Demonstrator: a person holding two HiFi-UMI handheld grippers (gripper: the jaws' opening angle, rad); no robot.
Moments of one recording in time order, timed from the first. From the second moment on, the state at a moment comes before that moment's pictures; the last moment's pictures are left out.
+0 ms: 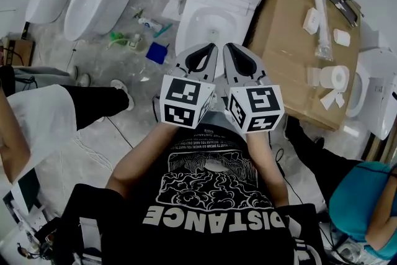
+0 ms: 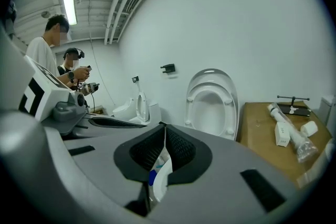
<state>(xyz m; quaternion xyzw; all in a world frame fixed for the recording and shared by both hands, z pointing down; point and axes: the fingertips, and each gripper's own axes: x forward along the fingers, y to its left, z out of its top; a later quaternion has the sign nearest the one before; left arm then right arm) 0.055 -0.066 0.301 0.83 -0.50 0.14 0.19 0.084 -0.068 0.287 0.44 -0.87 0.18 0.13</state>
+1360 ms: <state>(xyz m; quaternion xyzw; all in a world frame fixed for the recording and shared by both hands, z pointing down) 0.008 -0.334 0.299 0.92 -0.34 0.17 0.11 0.075 -0.319 0.286 0.47 -0.85 0.09 0.23</state>
